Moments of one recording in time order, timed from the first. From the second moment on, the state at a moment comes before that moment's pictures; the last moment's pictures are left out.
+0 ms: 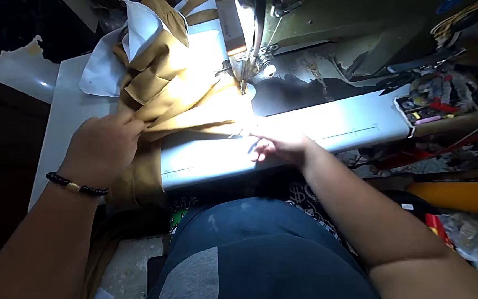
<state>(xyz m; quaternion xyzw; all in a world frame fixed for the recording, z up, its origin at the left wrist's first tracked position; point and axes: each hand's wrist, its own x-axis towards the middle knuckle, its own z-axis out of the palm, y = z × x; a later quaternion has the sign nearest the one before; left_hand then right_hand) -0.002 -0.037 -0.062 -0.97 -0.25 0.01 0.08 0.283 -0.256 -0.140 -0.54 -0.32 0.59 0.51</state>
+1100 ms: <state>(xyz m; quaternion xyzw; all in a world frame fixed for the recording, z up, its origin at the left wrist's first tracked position) 0.179 -0.089 -0.142 -0.94 -0.15 -0.01 -0.30 0.292 -0.269 -0.161 -0.79 -0.50 0.03 0.36</state>
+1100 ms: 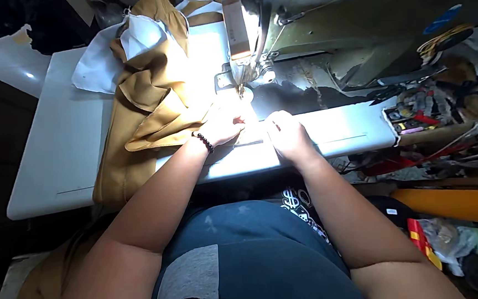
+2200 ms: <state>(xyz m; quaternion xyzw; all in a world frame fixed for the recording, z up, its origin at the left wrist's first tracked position) 0.145 -0.131 -0.167 -0.92 -0.19 -0.19 -0.29 0.279 -0.238 -0.143 -0.84 -0.49 0.09 0.22</state>
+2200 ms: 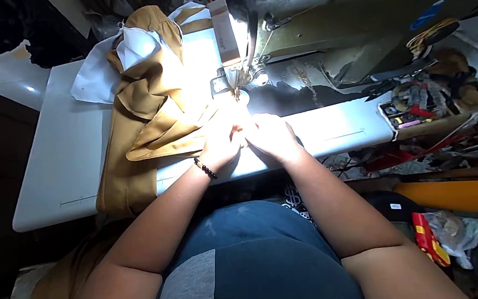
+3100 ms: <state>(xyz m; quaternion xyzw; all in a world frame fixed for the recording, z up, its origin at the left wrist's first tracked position) 0.135 -0.118 -0.176 -0.97 -0.03 -0.11 -0.21 0.272 -0.241 -0.151 -0.85 -0.49 0.06 0.19</state>
